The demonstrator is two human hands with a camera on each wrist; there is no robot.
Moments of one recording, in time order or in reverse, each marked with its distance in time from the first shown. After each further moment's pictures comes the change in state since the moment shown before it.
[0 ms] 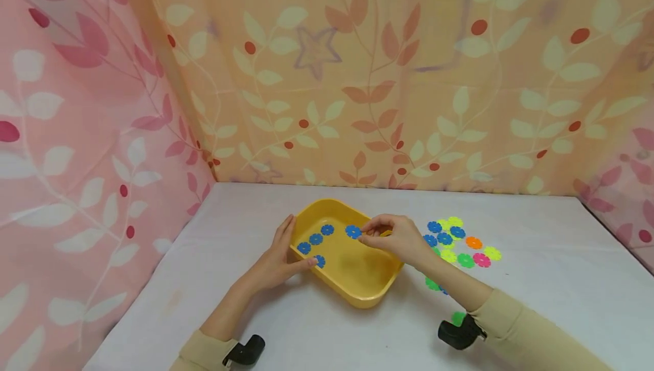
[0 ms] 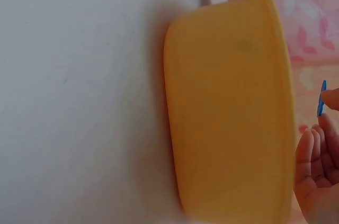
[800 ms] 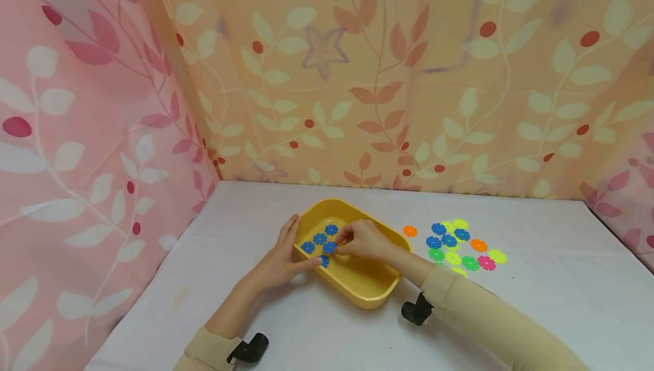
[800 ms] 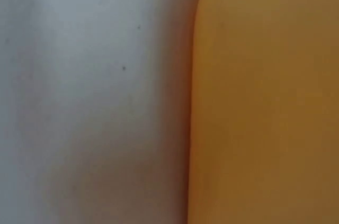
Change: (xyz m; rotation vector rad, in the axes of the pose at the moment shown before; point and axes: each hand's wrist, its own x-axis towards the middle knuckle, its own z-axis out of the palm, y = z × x) left_hand -0.001 0.000 0.000 -0.001 -0.005 -0.015; right_hand 0.053 0.011 0.060 -0.269 -0.242 -0.151
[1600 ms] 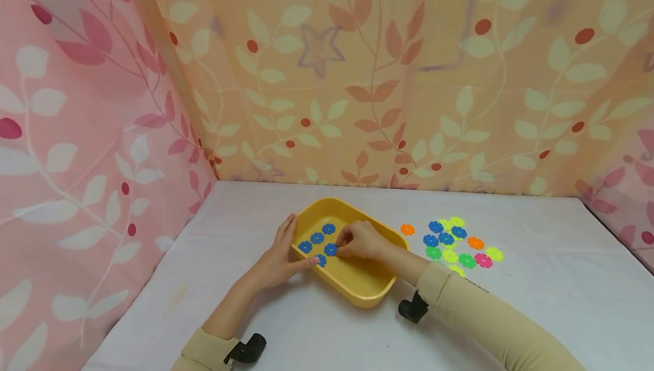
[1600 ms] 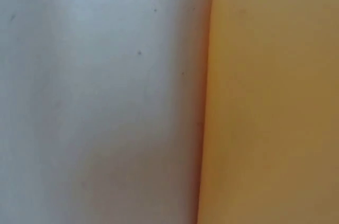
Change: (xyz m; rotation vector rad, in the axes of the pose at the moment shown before) left_hand 0.000 -0.001 0.001 0.014 0.000 -0.002; right_hand 0.003 0.008 0.002 -0.019 -0.046 0.135
